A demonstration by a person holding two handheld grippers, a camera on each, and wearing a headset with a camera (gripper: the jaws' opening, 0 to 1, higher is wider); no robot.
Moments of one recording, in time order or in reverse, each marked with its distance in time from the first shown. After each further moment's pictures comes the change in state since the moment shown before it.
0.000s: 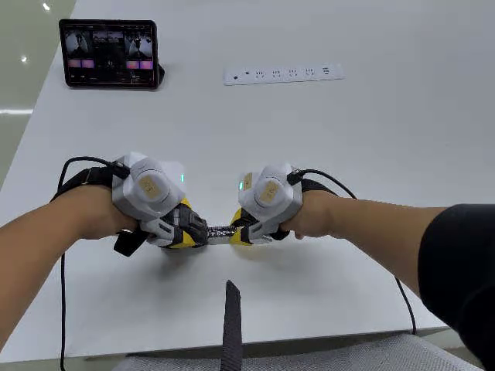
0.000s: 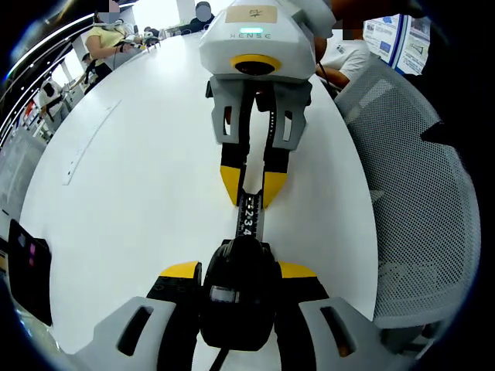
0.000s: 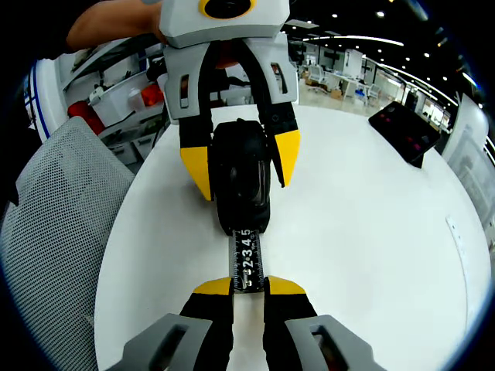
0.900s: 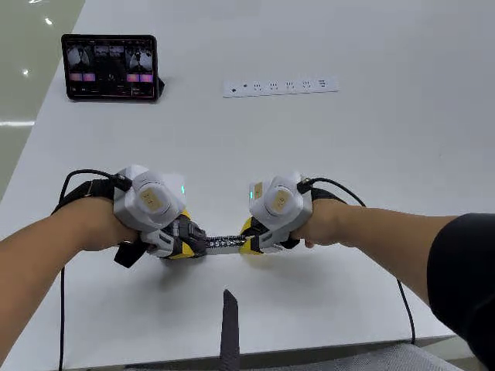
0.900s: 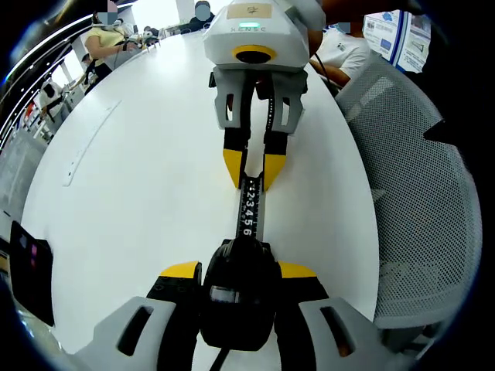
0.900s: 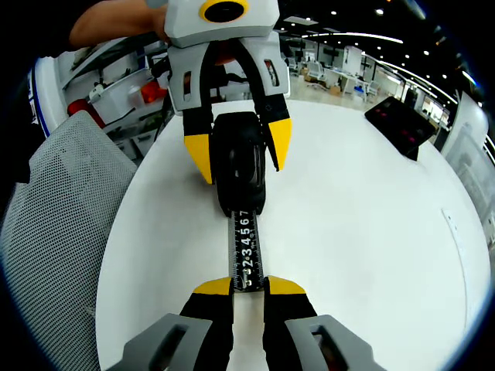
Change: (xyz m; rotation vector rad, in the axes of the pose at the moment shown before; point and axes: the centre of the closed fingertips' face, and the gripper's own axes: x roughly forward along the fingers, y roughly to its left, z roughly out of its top) left arm 0.000 0.000 0.000 0.006 0.011 0.010; right arm -0.013 -0.001 -0.016 0.008 0.020 -0.005
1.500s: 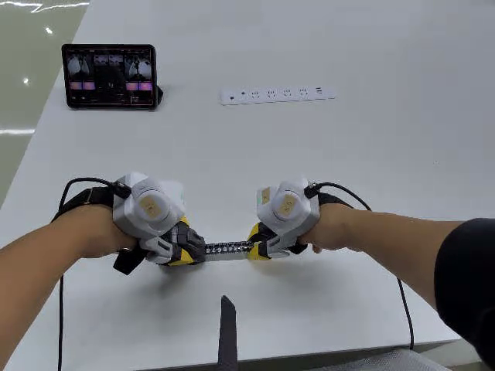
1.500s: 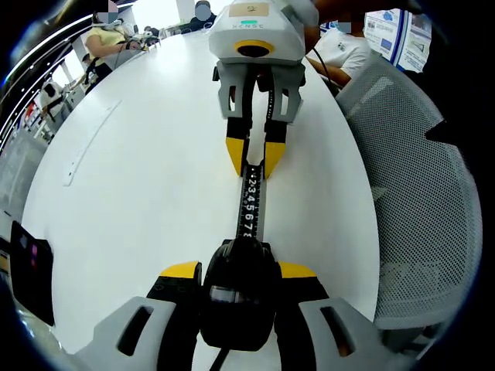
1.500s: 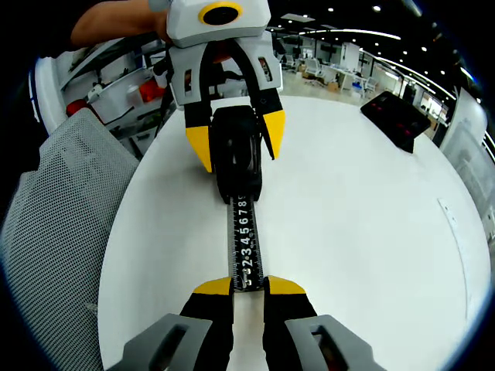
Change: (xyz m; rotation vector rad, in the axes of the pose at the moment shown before) left arm 0.002 0.002 0.000 -0.001 0.000 0.004; right arm -0.011 0.000 -0.013 0.018 0.017 -0.003
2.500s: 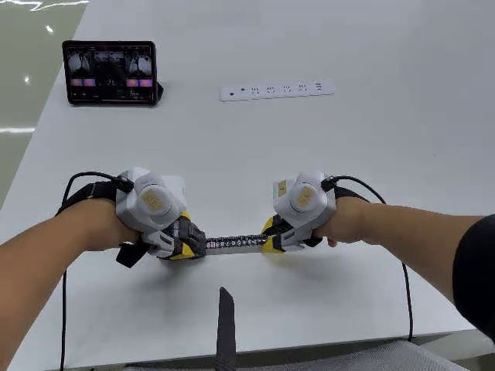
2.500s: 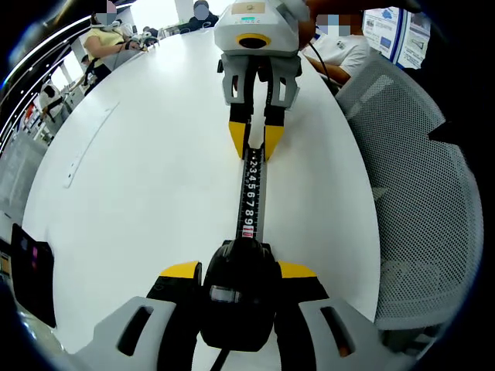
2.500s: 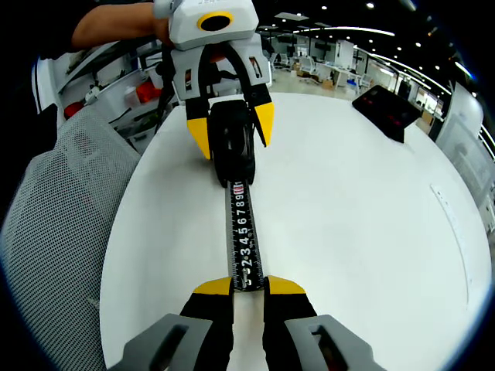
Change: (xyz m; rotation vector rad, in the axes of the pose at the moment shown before) left arm 0.000 -0.004 0.002 0.010 0.004 0.004; right arm -0.016 -0.003 -0.021 0.028 -0.001 -0.014
